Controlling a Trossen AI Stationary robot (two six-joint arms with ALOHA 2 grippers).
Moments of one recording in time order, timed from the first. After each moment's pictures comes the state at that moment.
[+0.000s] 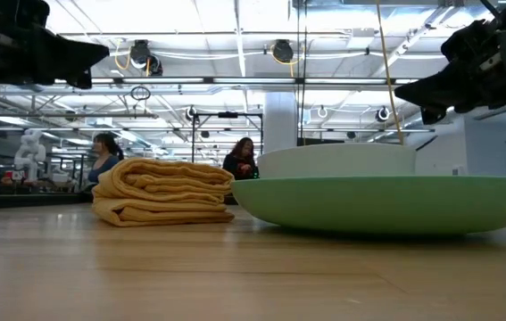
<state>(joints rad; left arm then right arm) -0.01 0.23 0.02 0.32 0.09 0.20 -0.21 0.25 0.01 0.20 -0.16 0.07</state>
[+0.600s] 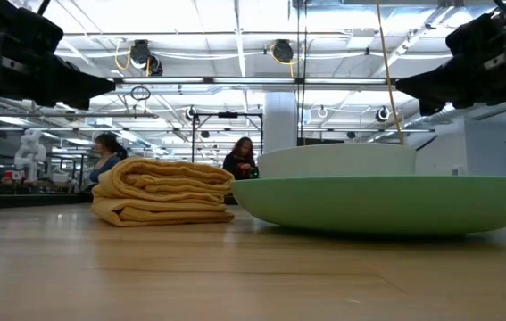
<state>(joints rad) 0.04 0.23 0.01 0.18 0.02 0.16 -0.22 0.25 0.01 0.24 -0.19 -0.03</state>
